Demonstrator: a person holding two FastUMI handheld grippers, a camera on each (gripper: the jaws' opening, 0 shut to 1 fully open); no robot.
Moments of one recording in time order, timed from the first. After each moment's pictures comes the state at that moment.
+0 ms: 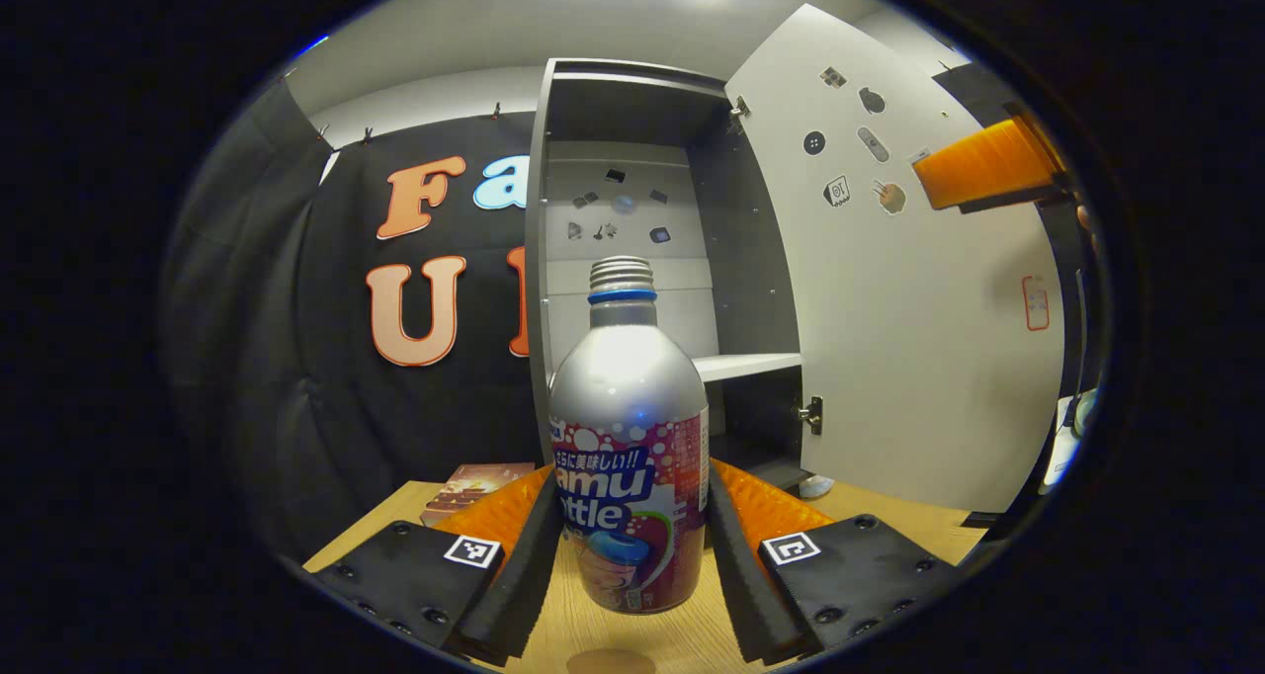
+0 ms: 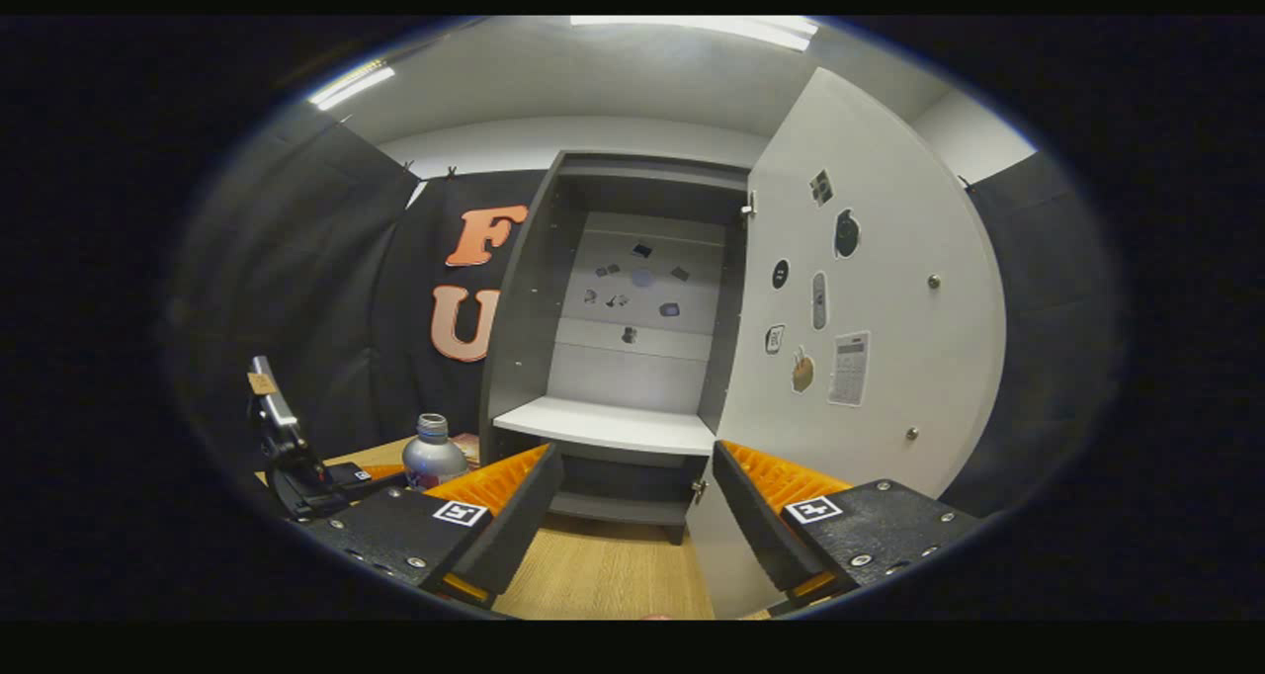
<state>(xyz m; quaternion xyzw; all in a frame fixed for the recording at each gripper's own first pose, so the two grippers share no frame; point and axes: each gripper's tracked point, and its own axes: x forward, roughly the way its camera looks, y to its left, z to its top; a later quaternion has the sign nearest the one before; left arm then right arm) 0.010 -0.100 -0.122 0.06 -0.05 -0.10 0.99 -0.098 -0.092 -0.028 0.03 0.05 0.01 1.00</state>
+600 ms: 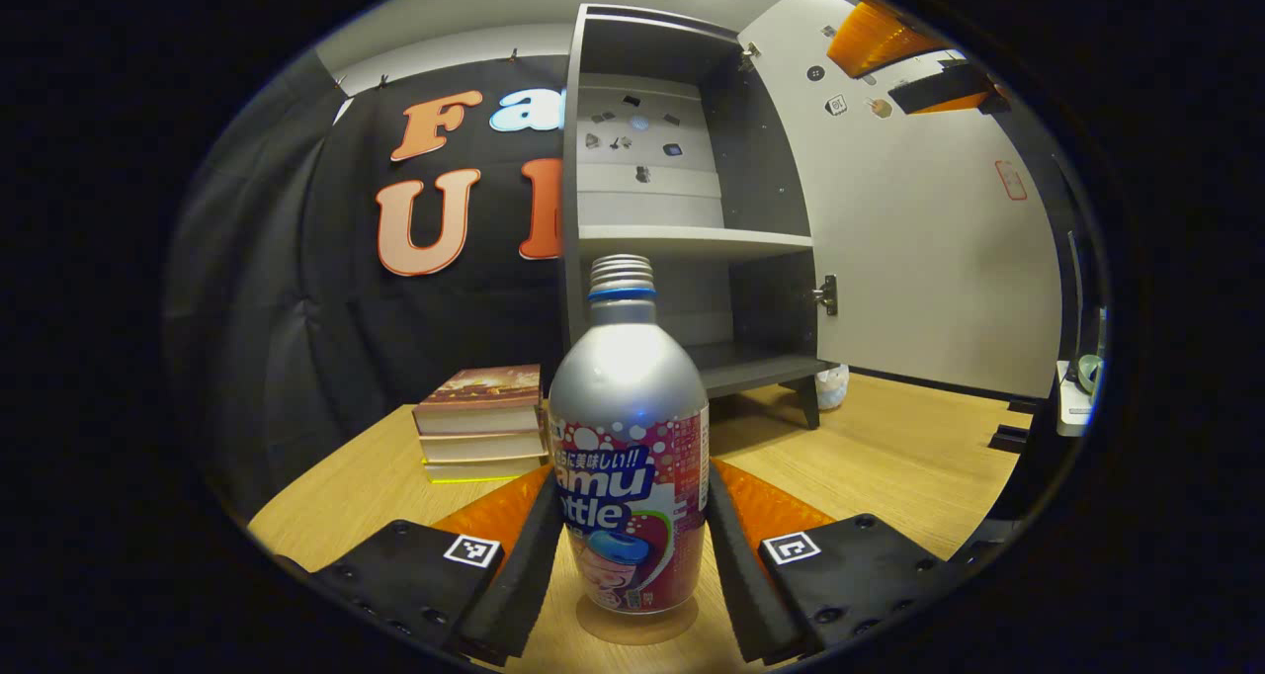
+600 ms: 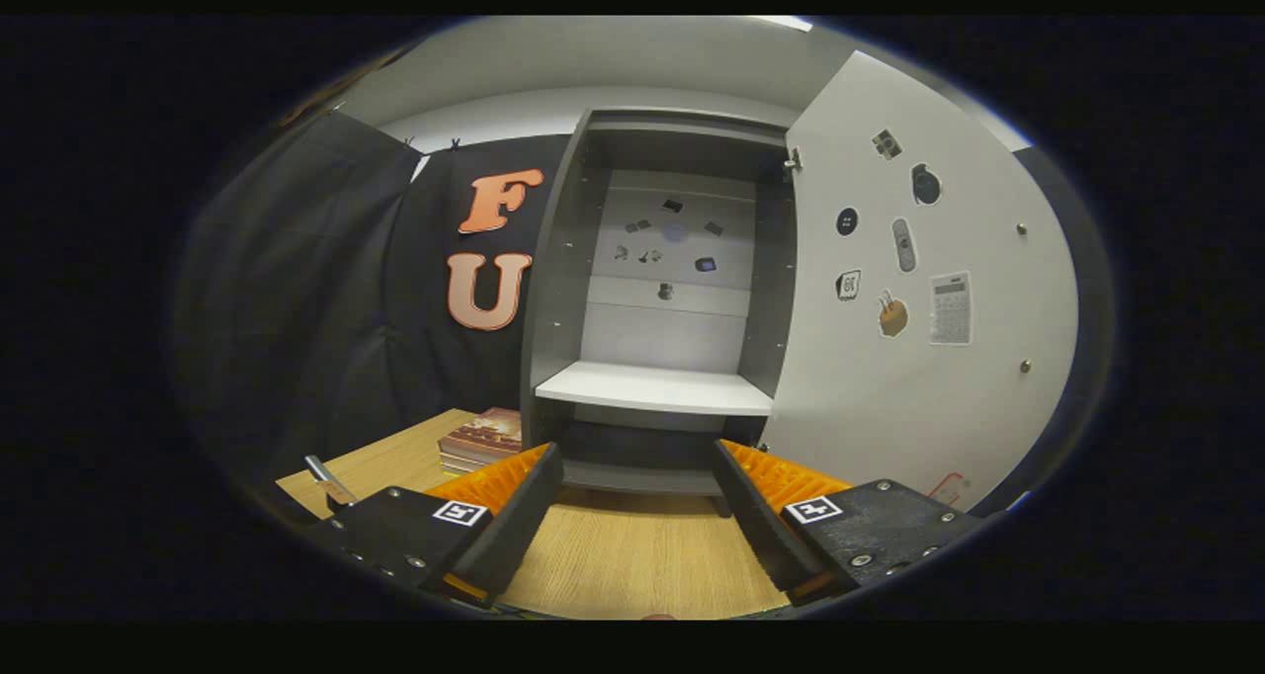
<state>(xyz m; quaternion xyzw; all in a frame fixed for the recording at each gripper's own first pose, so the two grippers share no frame) 0.011 -0.057 -0.272 0.05 0.05 -0.10 0.99 -0.085 -0.021 -0.069 0.05 0.13 0.03 0.99</state>
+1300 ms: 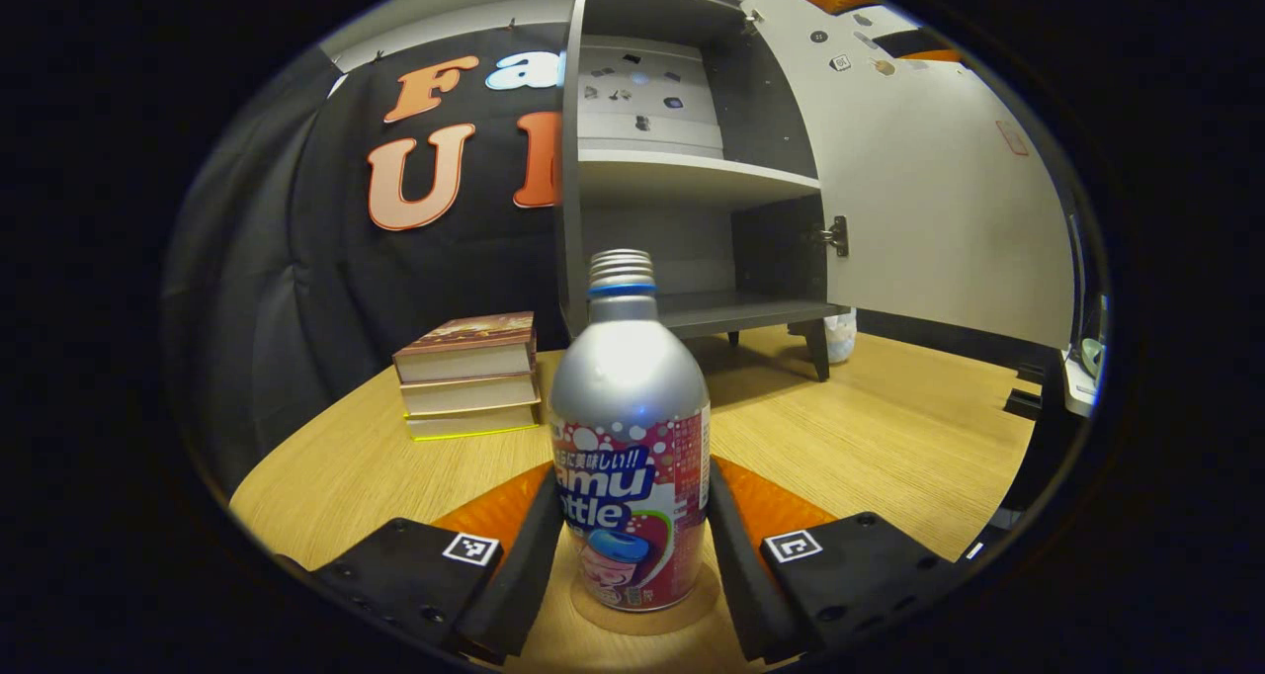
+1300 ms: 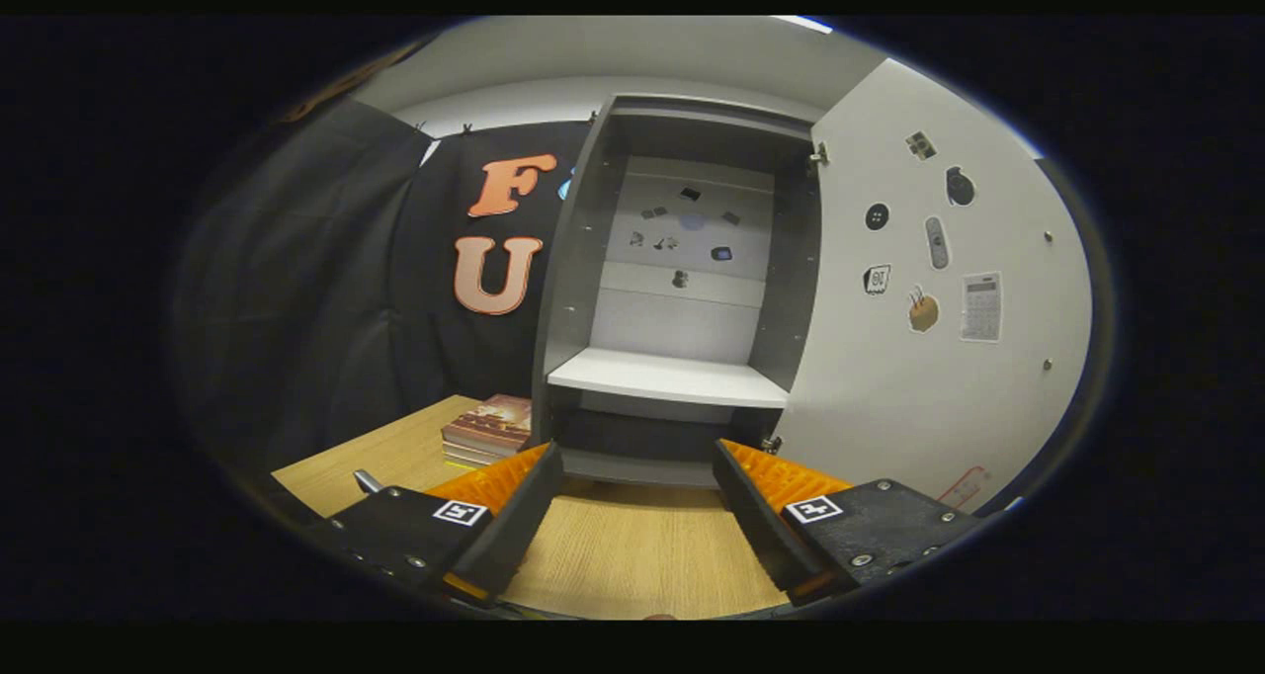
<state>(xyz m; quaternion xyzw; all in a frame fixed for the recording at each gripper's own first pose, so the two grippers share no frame) 0.017 -0.052 -0.316 0.06 0.10 -0.10 0.99 -0.083 -0.008 -0.072 0.04 0.14 0.03 0.99</state>
